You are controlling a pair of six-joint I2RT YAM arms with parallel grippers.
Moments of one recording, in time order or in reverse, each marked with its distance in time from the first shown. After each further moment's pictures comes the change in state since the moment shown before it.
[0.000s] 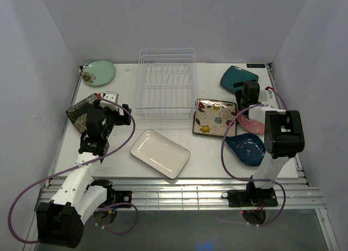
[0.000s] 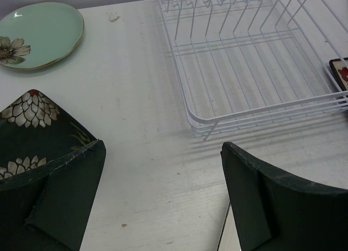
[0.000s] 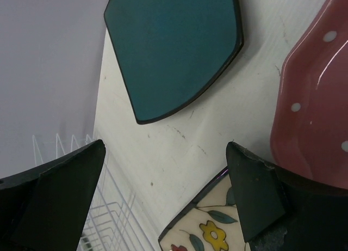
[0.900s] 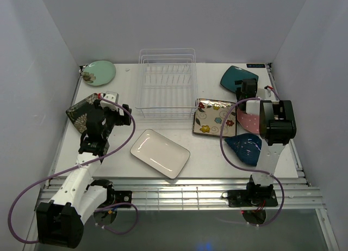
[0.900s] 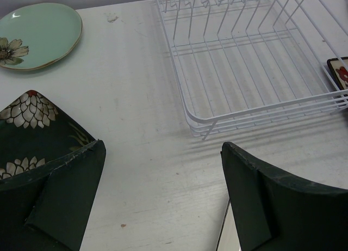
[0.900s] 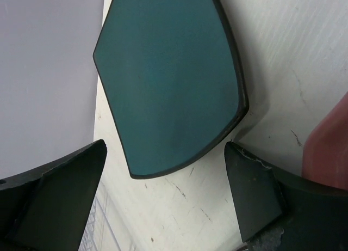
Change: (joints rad) left arm 0.000 -0.002 -0.001 0.000 0.007 0.000; right arm -0.031 0.233 0.150 0.079 0.053 0.037
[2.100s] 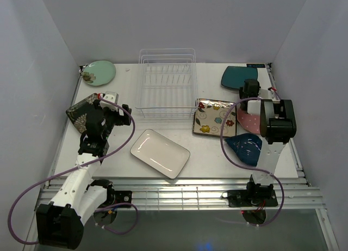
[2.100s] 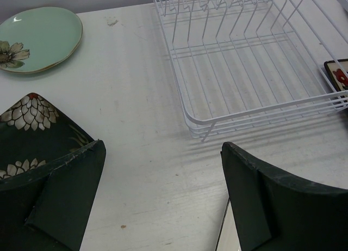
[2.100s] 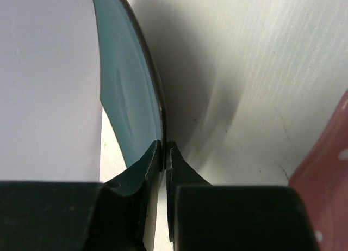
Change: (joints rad) left arm 0.000 -0.011 -0.001 0.000 0.004 0.000; right arm -0.026 0.059 0.025 0.057 0.056 0.050
